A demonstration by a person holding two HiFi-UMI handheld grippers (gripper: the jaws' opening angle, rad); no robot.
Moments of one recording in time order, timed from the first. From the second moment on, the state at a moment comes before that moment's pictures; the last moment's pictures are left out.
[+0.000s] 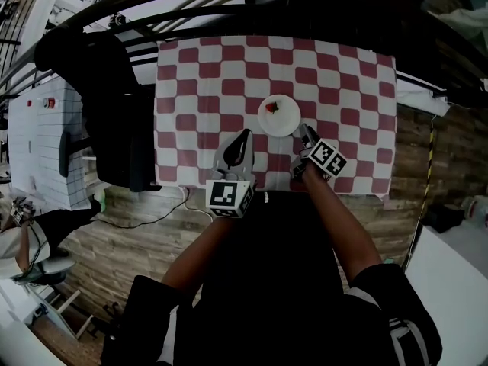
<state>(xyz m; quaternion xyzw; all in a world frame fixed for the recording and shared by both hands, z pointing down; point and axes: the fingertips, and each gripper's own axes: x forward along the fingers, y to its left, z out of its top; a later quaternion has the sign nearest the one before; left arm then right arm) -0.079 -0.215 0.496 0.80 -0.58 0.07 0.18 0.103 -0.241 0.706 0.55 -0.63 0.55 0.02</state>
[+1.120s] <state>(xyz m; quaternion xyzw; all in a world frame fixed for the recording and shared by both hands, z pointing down) -0.058 -0.092 0.437 0.85 -0.51 0.02 0.15 0.011 -0.089 0.475 0.50 -0.81 0.30 0.04</state>
